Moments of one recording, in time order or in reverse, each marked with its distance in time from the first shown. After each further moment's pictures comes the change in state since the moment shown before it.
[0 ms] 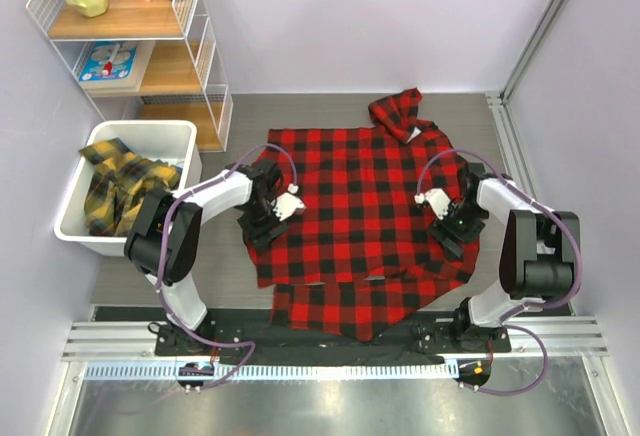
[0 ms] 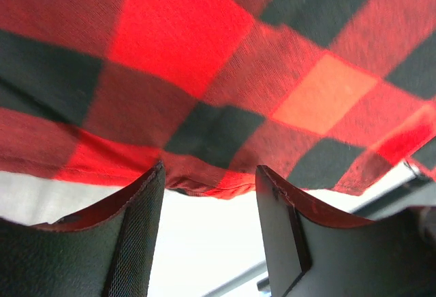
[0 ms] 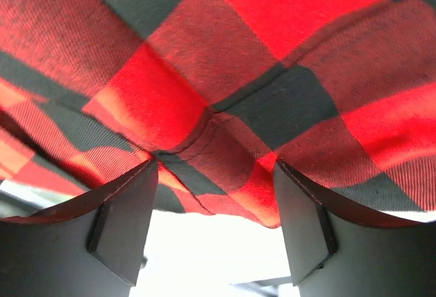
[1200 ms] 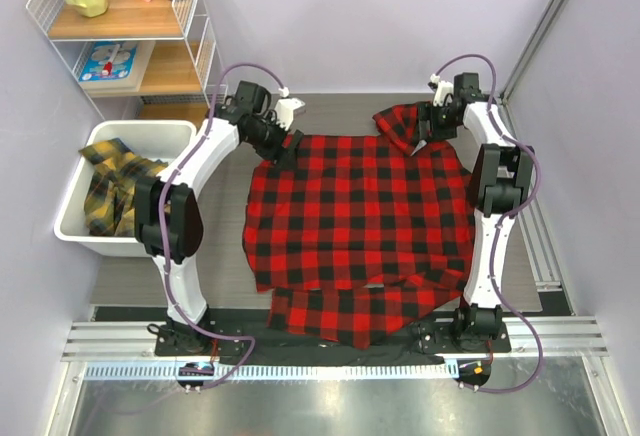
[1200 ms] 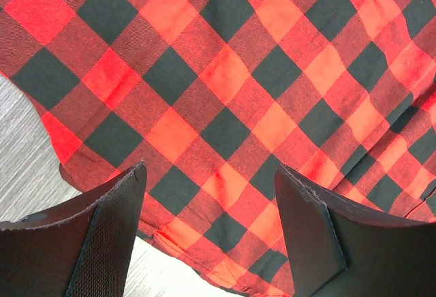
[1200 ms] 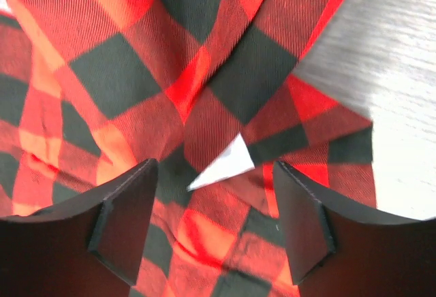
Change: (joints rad) left arm 0.134 0.138 0.589 0.096 0.327 -0.222; right arm 0.003 0.777 1.156 0.169 -0.270 0.717
